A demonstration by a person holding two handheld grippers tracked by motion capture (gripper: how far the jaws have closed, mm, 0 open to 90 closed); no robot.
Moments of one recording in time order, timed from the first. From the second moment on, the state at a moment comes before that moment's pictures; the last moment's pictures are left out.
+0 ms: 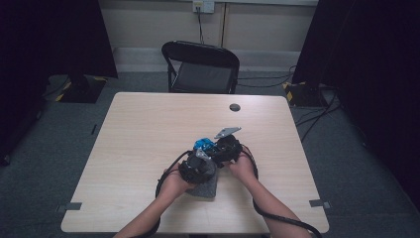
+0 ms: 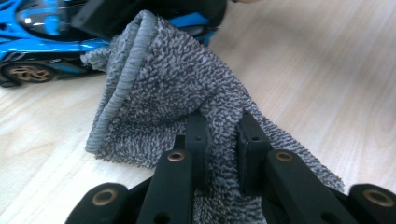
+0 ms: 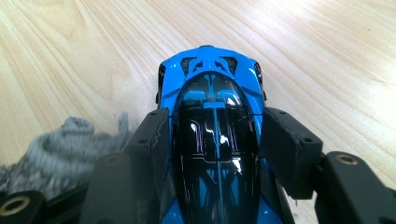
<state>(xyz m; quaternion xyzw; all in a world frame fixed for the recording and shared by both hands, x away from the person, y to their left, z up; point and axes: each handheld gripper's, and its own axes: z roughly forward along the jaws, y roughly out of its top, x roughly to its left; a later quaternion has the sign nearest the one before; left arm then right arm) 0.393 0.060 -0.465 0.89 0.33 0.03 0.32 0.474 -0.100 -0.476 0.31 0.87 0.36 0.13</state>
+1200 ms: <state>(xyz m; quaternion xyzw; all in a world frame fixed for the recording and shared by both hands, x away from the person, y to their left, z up) 0.371 0.076 -0.443 0.90 0.29 0.01 0.34 0.474 -0.101 -0.476 0.31 0.87 0.37 0.13</state>
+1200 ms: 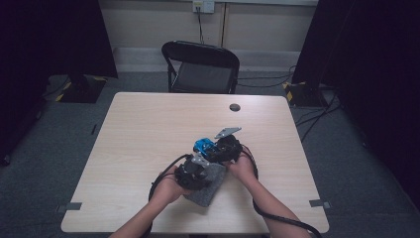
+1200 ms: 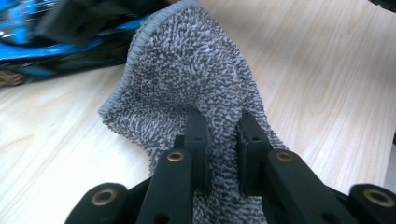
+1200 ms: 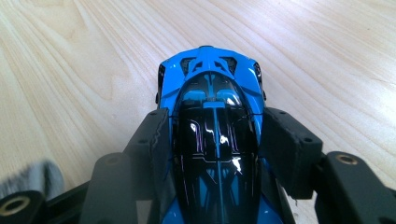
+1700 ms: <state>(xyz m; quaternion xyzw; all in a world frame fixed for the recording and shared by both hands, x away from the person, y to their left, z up) 0.396 0.134 -0.429 0.86 0.37 0.07 0.34 0.473 -0.101 -0.476 0.31 0.87 0.36 0.13</state>
